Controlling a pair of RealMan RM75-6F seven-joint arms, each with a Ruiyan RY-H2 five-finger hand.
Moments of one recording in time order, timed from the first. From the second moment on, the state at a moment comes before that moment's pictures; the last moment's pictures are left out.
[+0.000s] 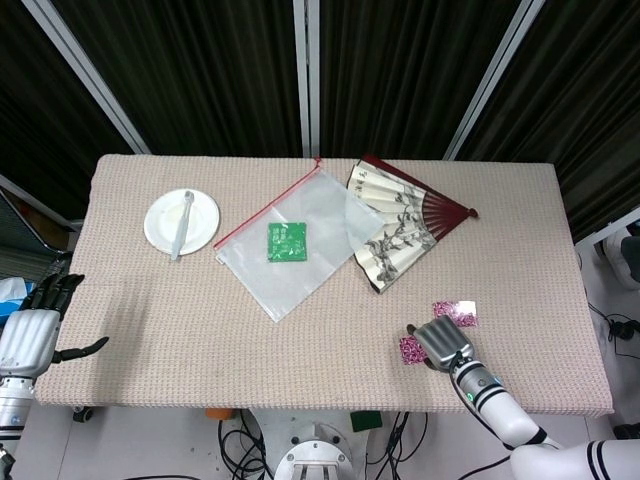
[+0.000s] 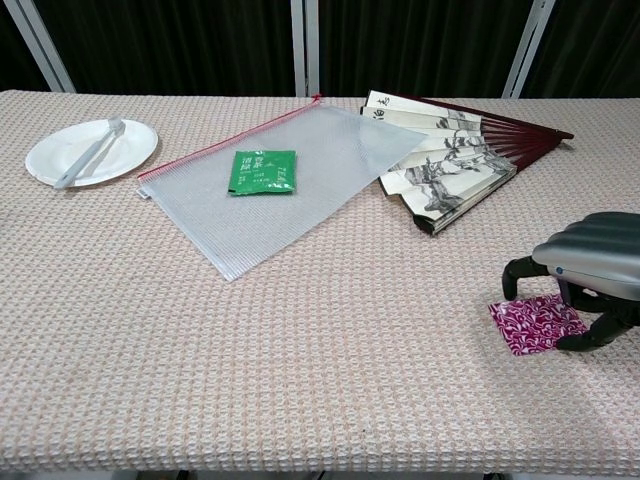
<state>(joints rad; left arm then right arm) -0.11 -1.16 -0.02 -1.49 1.48 1.43 0.00 0.67 -1.30 -0.13 -1.91 -0.95 0.99 -0.83</state>
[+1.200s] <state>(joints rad) -0.11 -1.17 -0.02 -1.48 1.48 1.42 -0.01 0.66 -1.32 -0.15 -1.89 -0.95 1.04 -0.83</state>
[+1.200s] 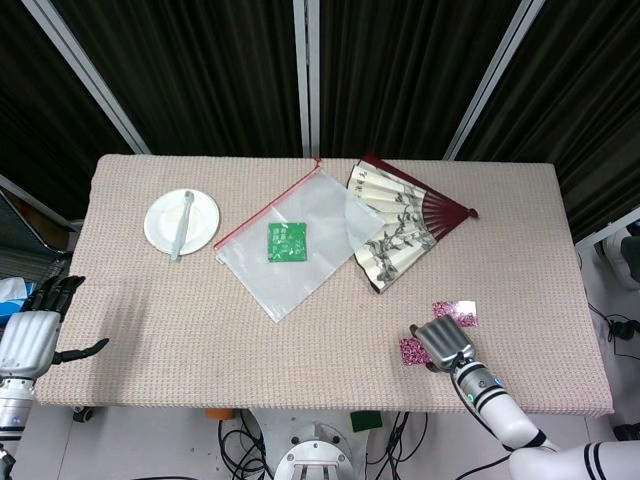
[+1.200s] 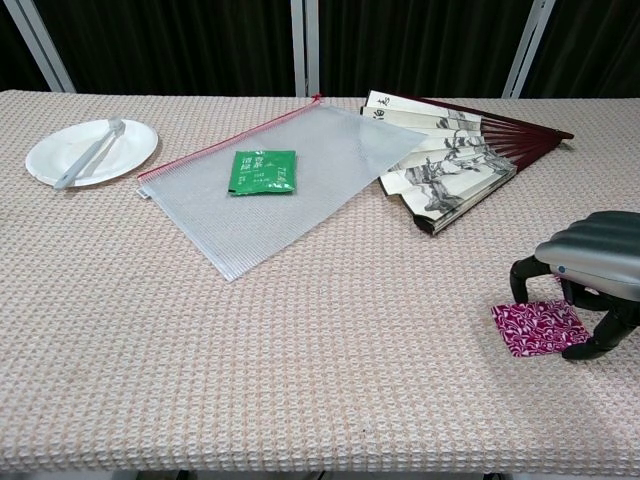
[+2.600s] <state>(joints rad) -0.12 -1.16 -0.02 -1.49 1.48 1.40 0.01 0.70 -1.26 -0.05 -1.73 -0.75 0.97 -0.72</state>
